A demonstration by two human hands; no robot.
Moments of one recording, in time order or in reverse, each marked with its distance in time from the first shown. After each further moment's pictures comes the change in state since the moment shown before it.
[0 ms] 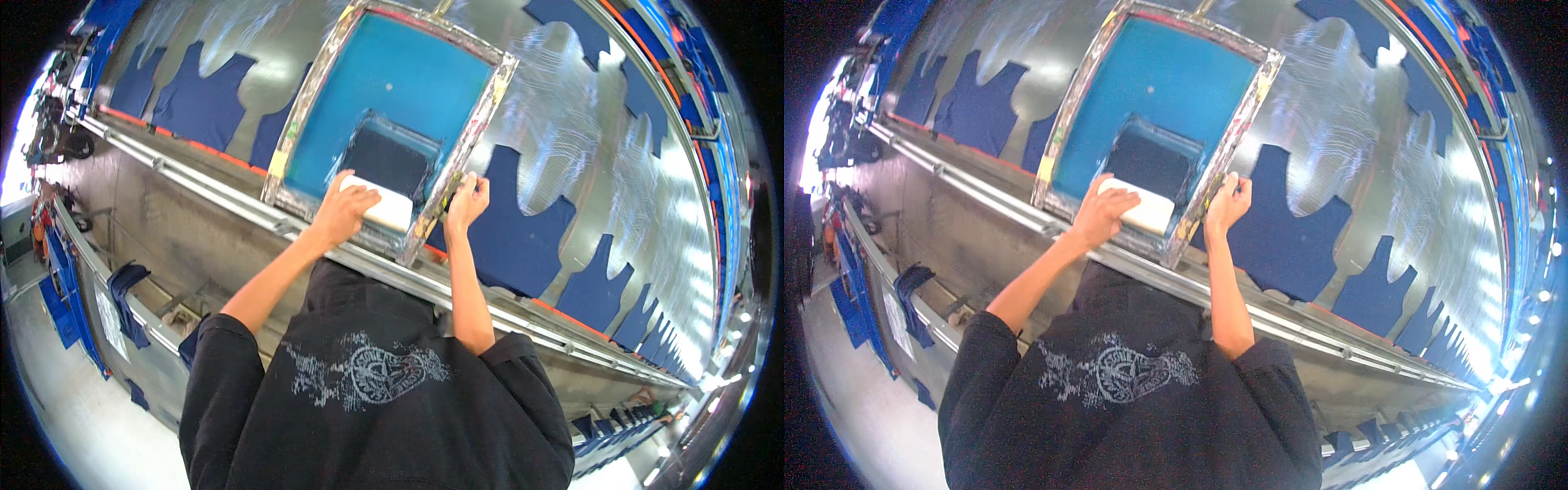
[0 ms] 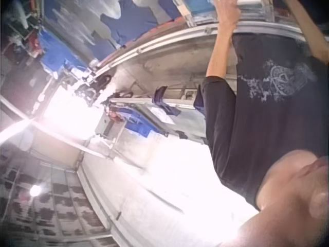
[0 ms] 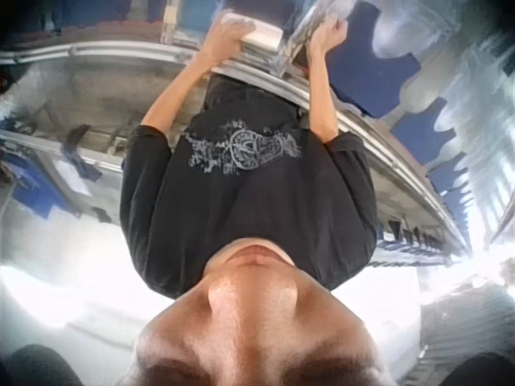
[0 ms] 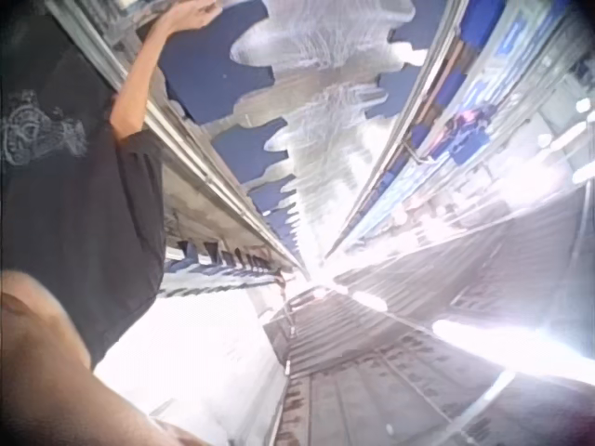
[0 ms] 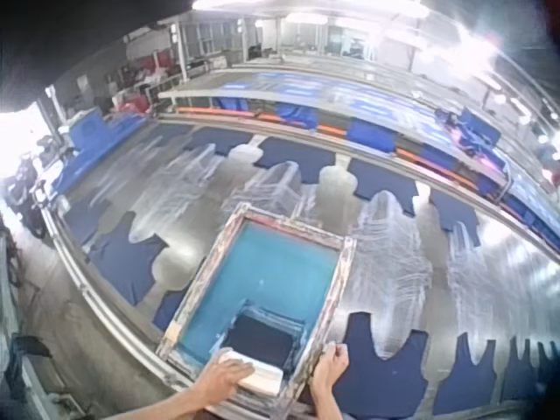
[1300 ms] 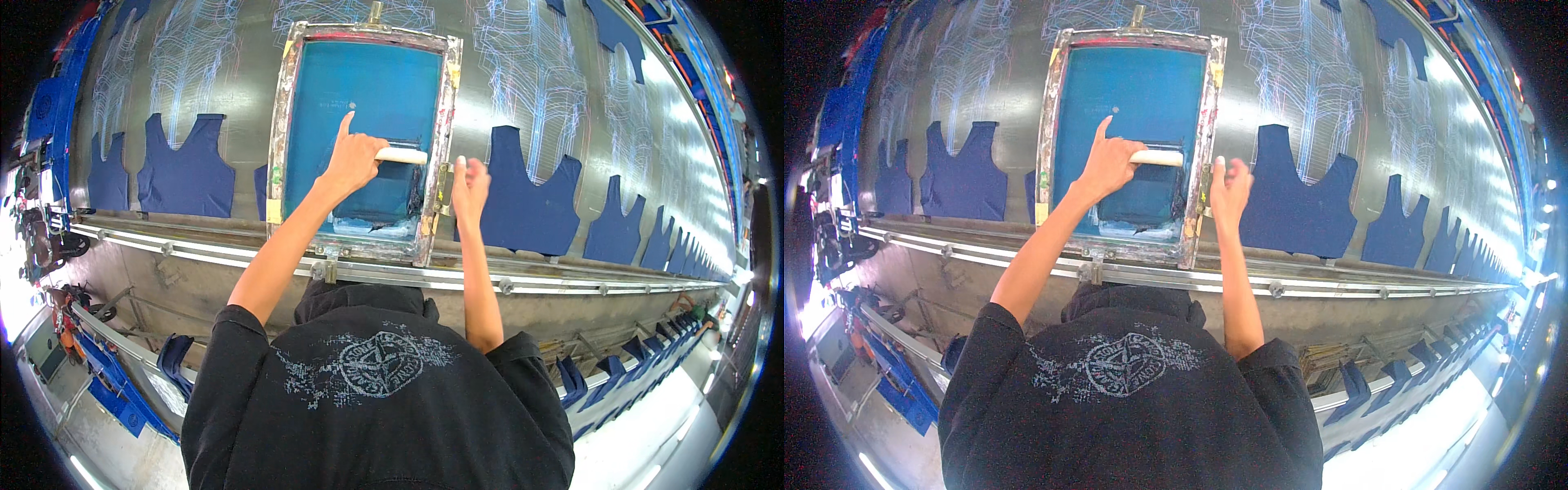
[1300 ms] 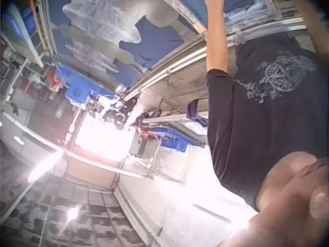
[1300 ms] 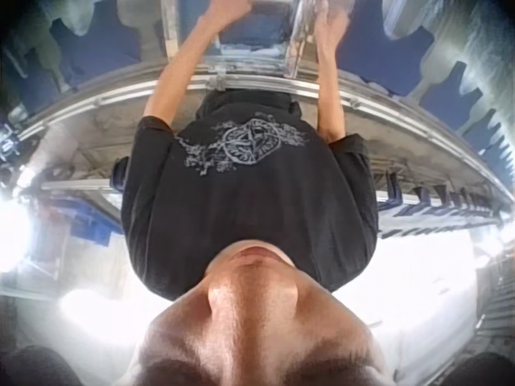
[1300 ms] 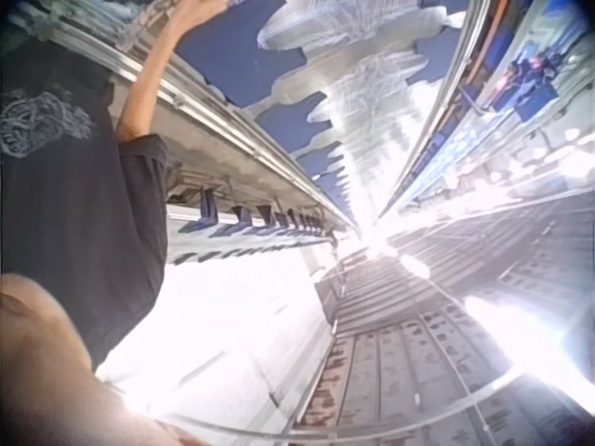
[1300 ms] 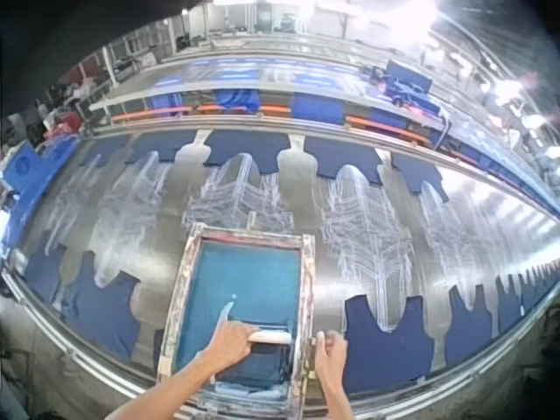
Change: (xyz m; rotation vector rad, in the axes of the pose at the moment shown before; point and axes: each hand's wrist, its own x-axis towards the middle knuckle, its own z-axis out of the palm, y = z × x) left_hand 0.156 -0.130 -0.058 0.101 -0.268 0.089; right_hand -0.025 -0.071 0.085 -0.489 0.096 -0.100
